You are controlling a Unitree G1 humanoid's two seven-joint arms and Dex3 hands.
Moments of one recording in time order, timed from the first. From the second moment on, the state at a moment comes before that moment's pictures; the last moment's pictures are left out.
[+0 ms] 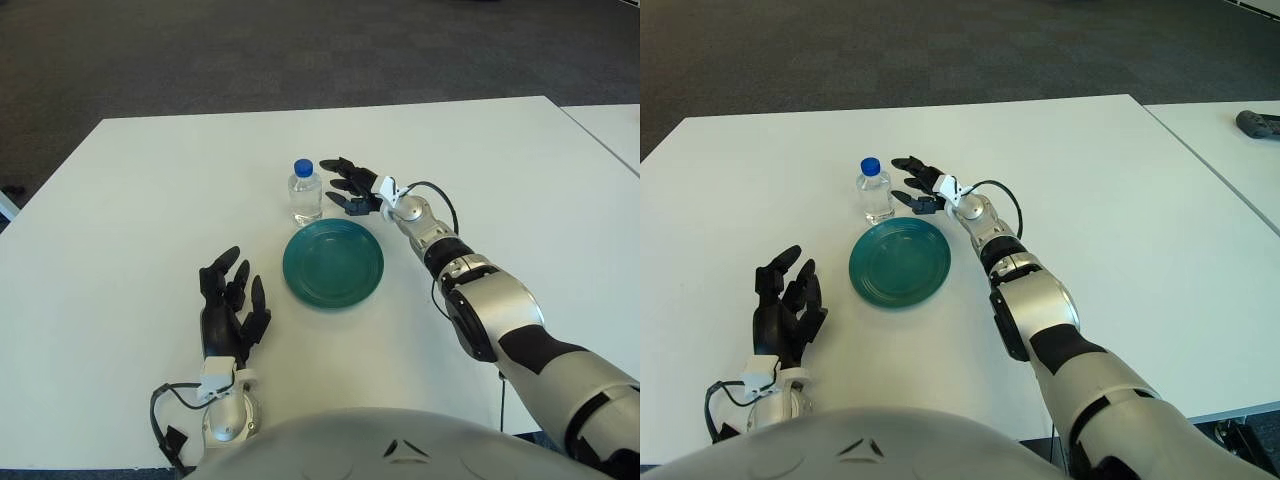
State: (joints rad) left arm 0.61 -0.13 -0.14 -0.22 0.13 -0.38 0.32; right arm -0.86 0.01 0.19 1.25 -0.26 -0.46 0.30
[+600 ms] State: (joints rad) left arm 0.61 -0.13 -0.16 -0.22 0.16 -0.39 0.35; right arm -0.86 0.01 0.23 1.24 -0.27 -0.54 0.36
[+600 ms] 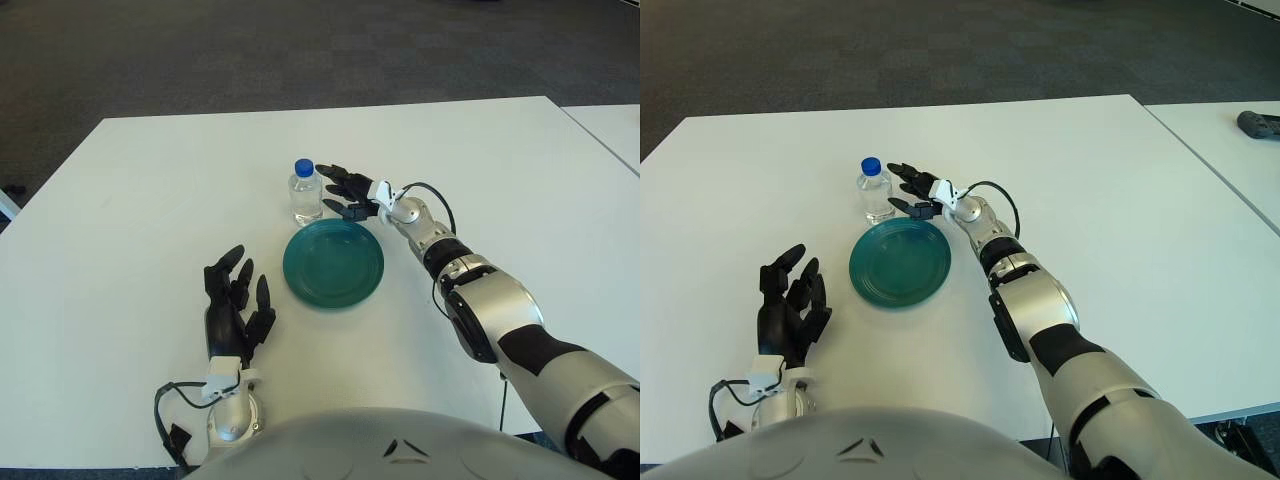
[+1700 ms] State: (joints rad) left arm 0.57 -0.14 -0.19 -0.18 0.17 -0.38 0.39; right arm -0.74 -0.01 0.19 1.17 -0.16 -0.80 0.68
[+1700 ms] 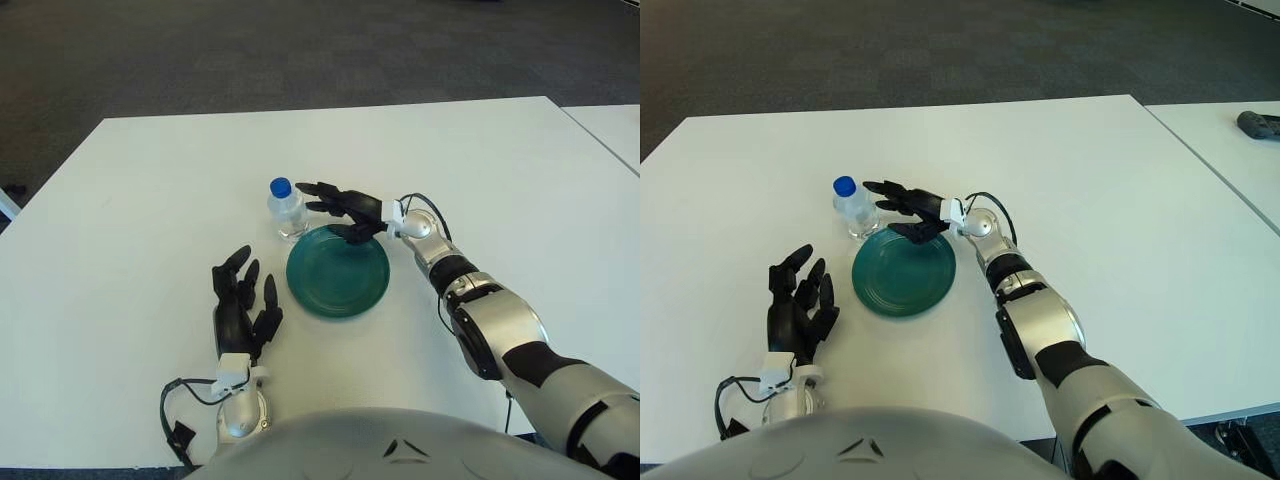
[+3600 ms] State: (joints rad) left arm 0.52 -0.15 -0.12 -0.16 0.12 -0.29 0.41; right arm -0.73 -0.14 0.15 1.24 -0.16 -0.82 0.49
